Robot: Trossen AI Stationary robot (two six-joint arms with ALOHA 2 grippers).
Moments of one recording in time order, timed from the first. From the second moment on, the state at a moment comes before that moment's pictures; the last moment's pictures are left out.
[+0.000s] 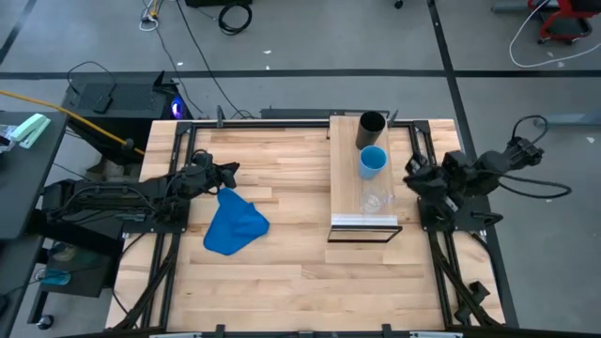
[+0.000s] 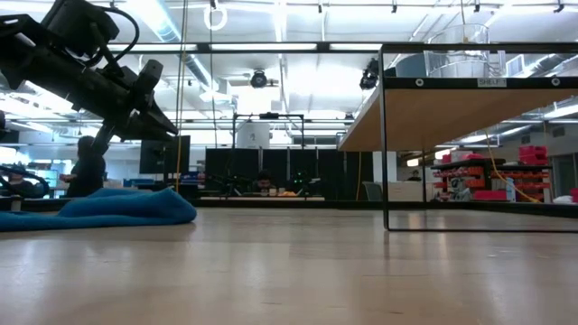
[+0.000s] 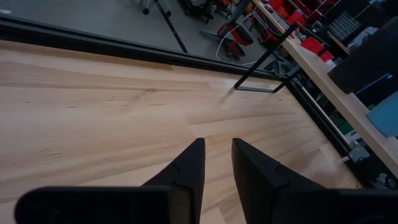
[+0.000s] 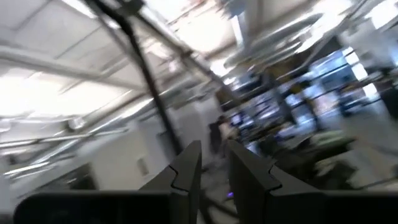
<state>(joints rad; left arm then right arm) 0.20 0.67 0.17 0.12 -0.54 -0.85 0.52 0.50 0.55 0.42 0.33 0.28</state>
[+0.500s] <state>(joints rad) 0.20 0.67 0.17 0.12 -0.54 -0.85 0.86 0.49 0.44 0.45 0.31 0.22</state>
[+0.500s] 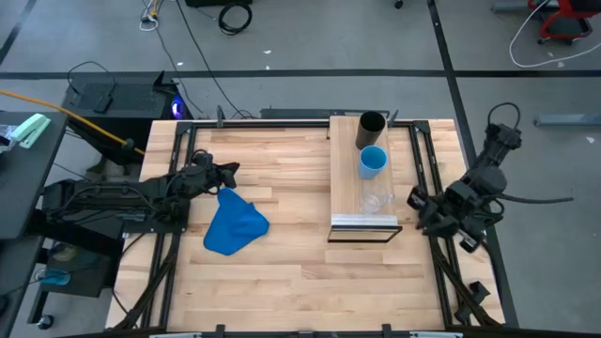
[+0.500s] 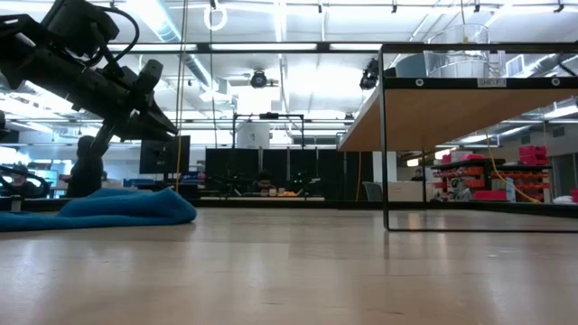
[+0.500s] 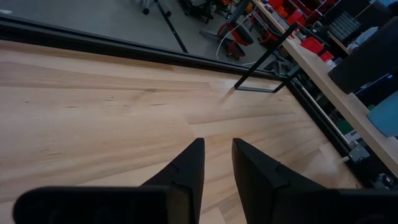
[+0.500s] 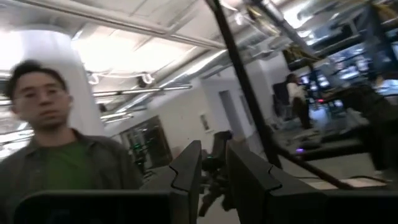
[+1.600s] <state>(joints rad) 0.20 0.67 0.17 0.12 -0.54 -0.85 0.99 0.14 0.01 0.77 0.50 -0.05</state>
